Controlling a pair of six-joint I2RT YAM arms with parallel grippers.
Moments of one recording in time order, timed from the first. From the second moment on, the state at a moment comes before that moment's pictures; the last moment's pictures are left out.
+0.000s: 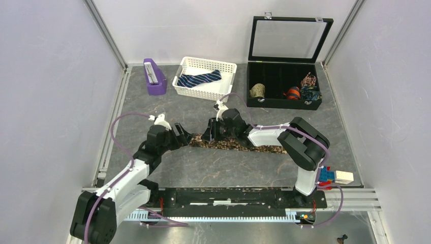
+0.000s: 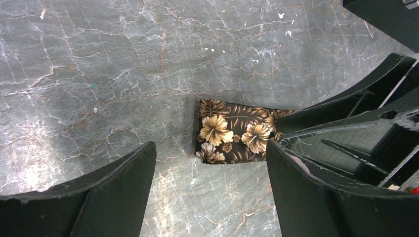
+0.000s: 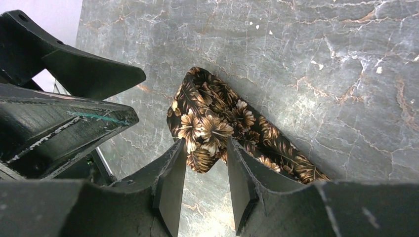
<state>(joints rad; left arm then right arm) -0.31 0.90 0.30 0.04 0.08 -0.60 0.83 1.84 0.92 0.39 -0.26 0.68</state>
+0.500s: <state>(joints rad) -0.31 0.94 0.27 0.12 0.12 -0.63 0.84 1.87 0.92 0.41 -0.27 0.68</state>
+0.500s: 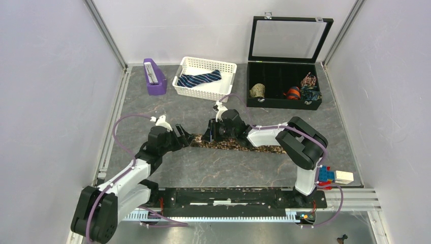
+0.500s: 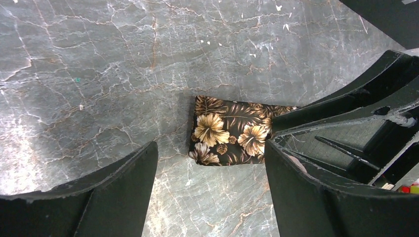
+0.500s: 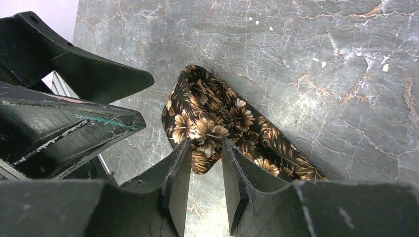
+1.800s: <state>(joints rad) -0.31 1.20 0.25 0.36 0.23 -0.64 0.82 1.90 0.92 0.41 -0.27 0.63</state>
